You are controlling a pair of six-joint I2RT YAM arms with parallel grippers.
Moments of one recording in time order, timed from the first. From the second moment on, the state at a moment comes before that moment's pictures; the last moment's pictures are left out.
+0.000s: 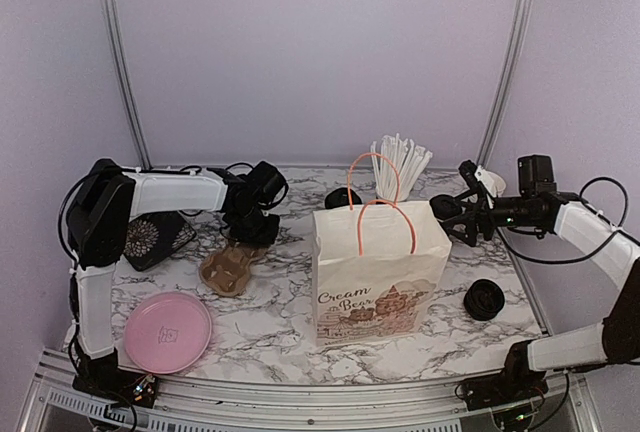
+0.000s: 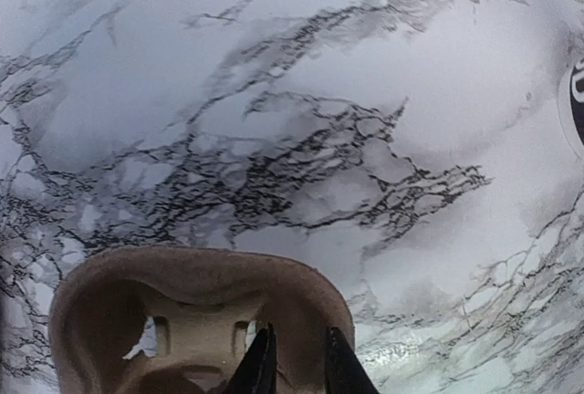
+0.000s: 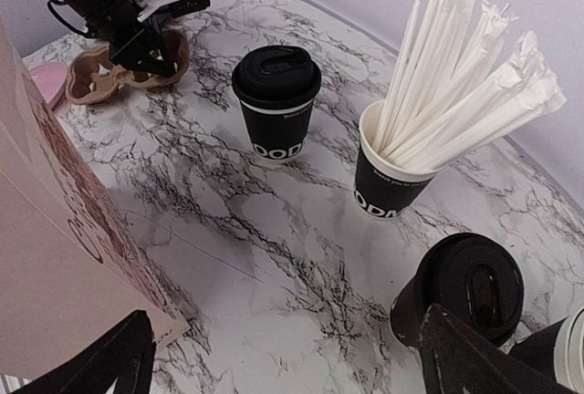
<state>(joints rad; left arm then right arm) -0.69 2.06 1.53 -0.64 -0.20 -0.45 -0.02 1.18 0.89 -0.46 -0.82 -0.61</state>
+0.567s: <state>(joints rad) -0.74 1.75 1.44 -0.69 -0.19 -0.24 -0.02 1.20 0.89 -0.47 -0.82 -0.62</state>
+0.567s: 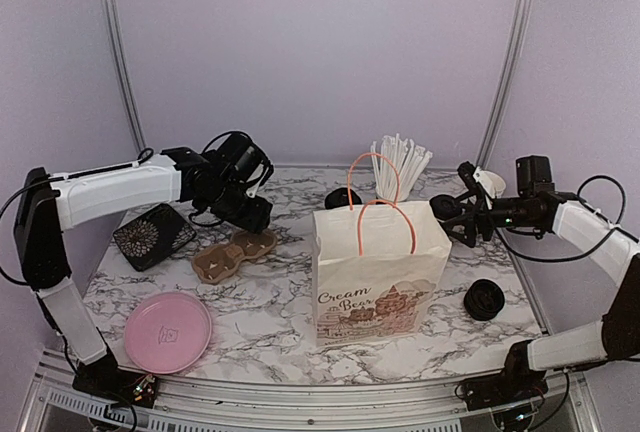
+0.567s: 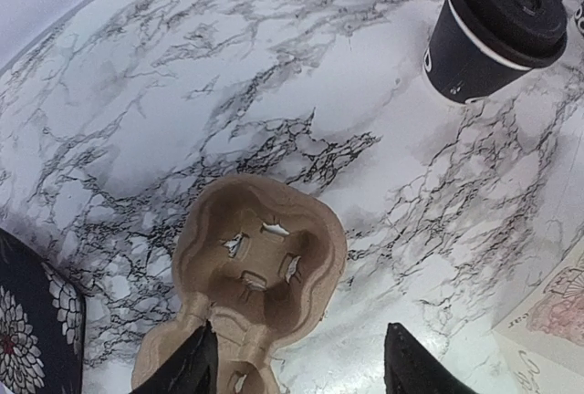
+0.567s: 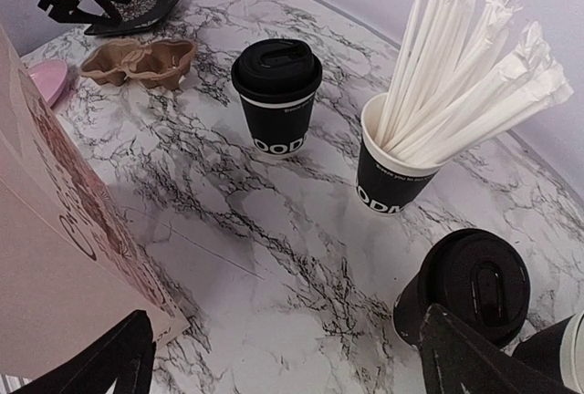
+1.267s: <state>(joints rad) -0.62 1.86 1.38 -0.84 -0.04 0.16 -0.02 1.21 0.89 -0.47 -0.82 -0.63</state>
